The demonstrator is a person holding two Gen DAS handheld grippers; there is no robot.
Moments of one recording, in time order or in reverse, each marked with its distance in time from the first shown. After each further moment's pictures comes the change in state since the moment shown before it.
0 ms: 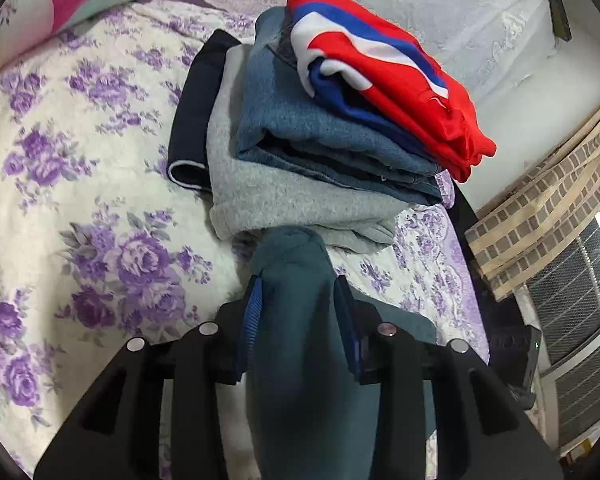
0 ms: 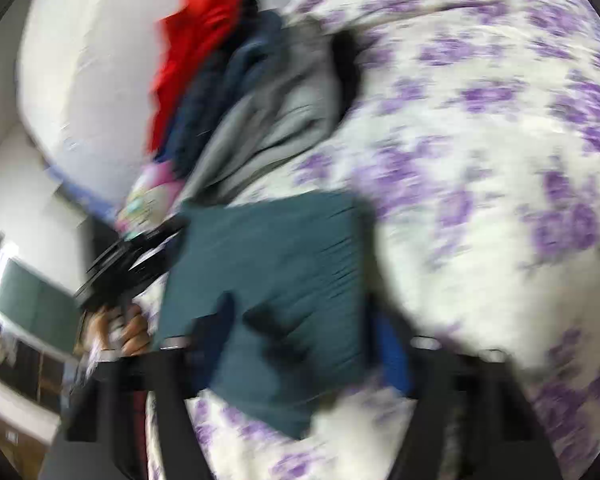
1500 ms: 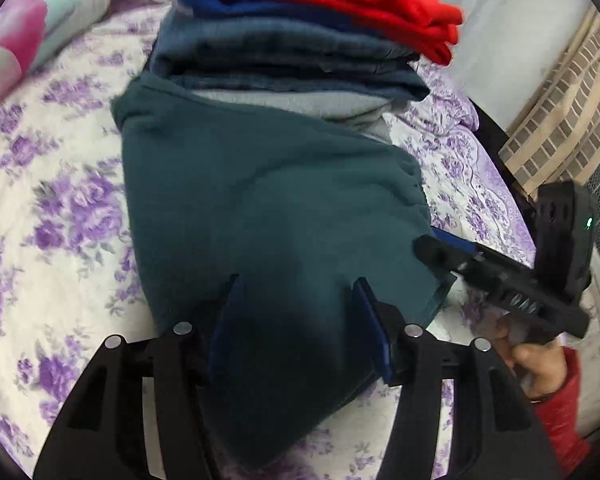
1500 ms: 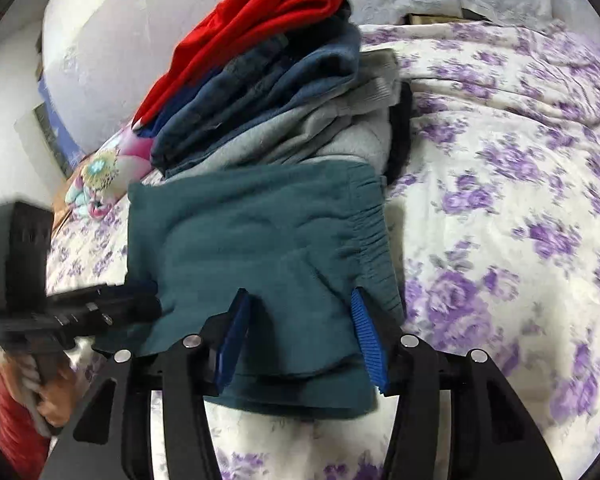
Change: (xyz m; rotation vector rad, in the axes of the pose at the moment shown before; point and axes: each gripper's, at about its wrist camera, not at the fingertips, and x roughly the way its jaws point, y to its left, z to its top) left arm 0.024 -0.067 -0.052 0.228 0.097 0.234; right arm 0.023 0.038 0.040 -0.272 -0.136 -0.264
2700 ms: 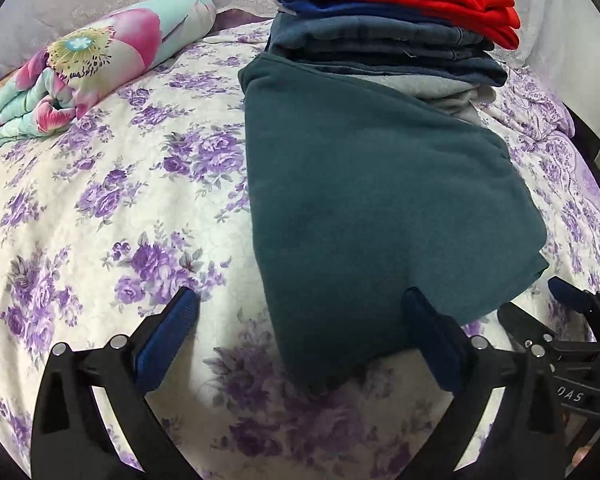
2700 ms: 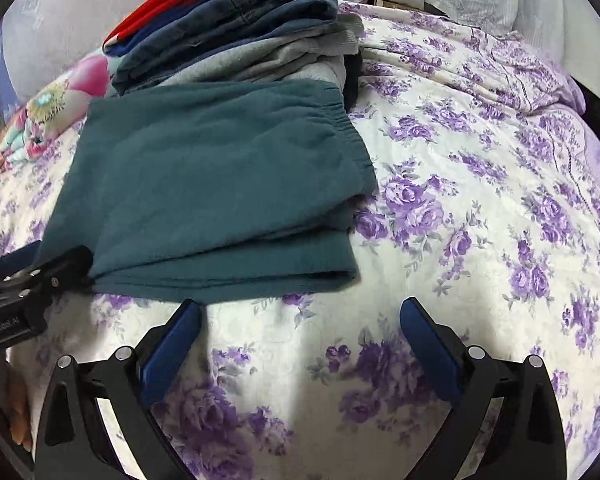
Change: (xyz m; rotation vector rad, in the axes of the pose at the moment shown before) left arm -0.013 -0.015 -0.046 -0.085 -0.071 0.439; right arm 0.005 0.031 -0.049 -0.098 0.134 -0.346
